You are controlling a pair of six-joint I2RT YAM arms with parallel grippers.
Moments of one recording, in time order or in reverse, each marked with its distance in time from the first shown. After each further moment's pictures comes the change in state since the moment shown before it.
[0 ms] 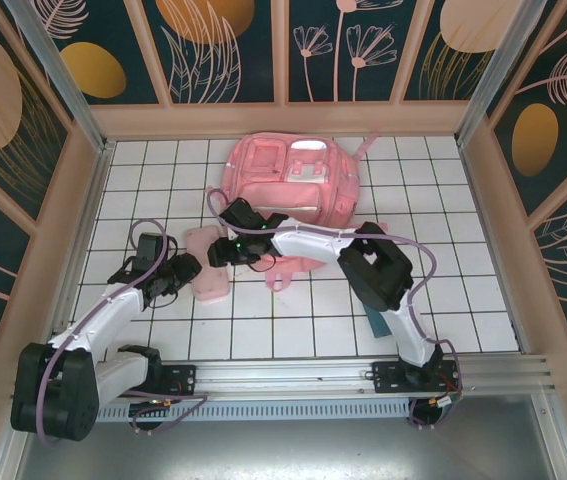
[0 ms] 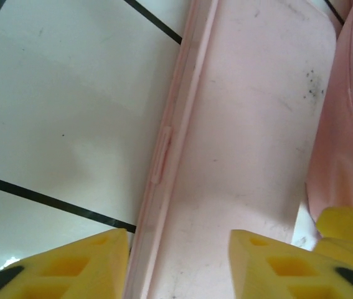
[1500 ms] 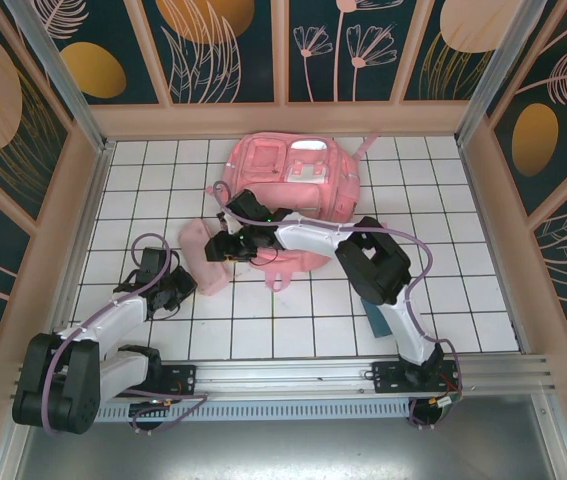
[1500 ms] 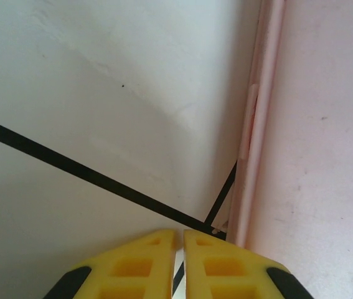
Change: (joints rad) left arm 0.005 0.034 -0.138 0.132 0.008 -0.057; right arm -0.052 0.027 0.006 0.090 -0.256 0.030
